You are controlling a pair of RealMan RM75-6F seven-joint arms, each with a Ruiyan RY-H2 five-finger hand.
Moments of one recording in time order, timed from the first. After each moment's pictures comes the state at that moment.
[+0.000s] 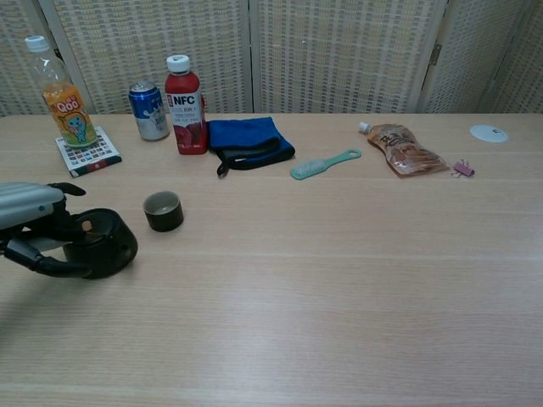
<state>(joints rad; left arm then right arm) -0.53 -1.37 0.03 -1.40 1.50 1.00 0.00 -0.02 -1.01 0.09 -1.63 -1.51 1.61 0.05</state>
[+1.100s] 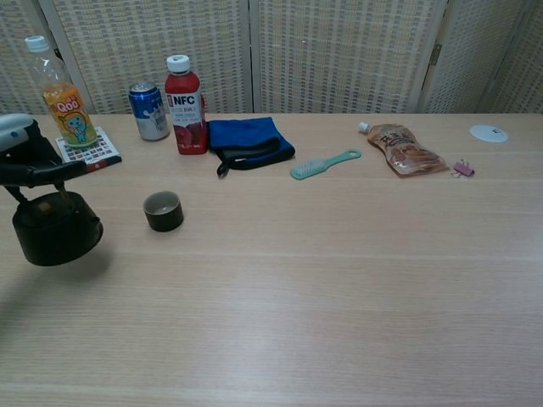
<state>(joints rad) -0.48 -1.40 -0.09 -1.45 1.42 1.19 0.01 -0.03 -1.02 0.09 -1.61 -1.51 1.62 0.08</state>
